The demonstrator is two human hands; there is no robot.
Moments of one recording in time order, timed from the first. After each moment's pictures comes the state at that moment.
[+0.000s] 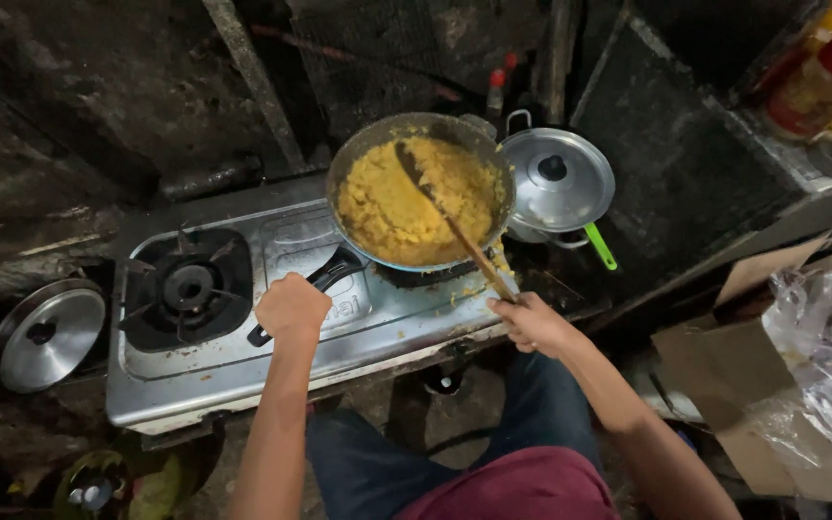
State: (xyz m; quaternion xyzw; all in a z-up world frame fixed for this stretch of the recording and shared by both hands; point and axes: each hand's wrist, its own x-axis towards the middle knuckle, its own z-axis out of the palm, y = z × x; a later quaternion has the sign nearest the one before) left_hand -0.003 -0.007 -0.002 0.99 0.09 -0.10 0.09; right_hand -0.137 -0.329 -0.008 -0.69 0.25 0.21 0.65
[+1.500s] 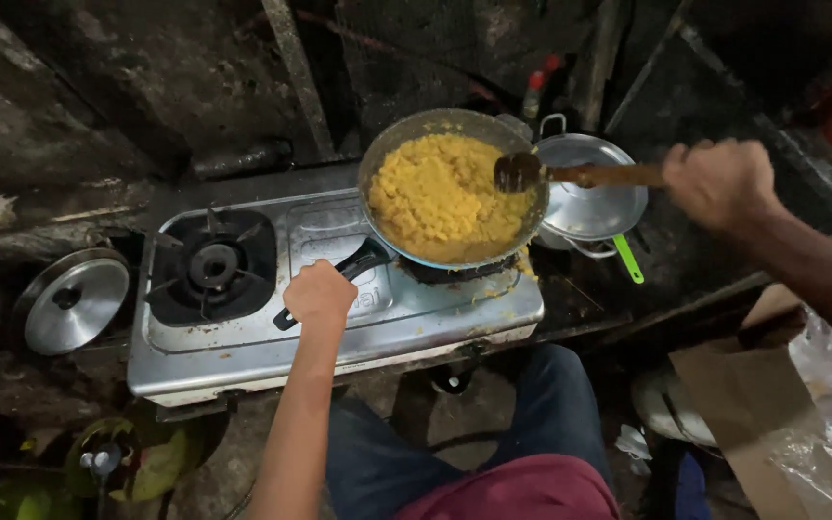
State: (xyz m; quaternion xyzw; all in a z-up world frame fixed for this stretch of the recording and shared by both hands) left_hand 0.010 -0.005 -0.018 0.98 0.12 -0.17 0.05; right_hand -0.054 -0.472 0.140 -0.90 0.05 0.10 -0.41
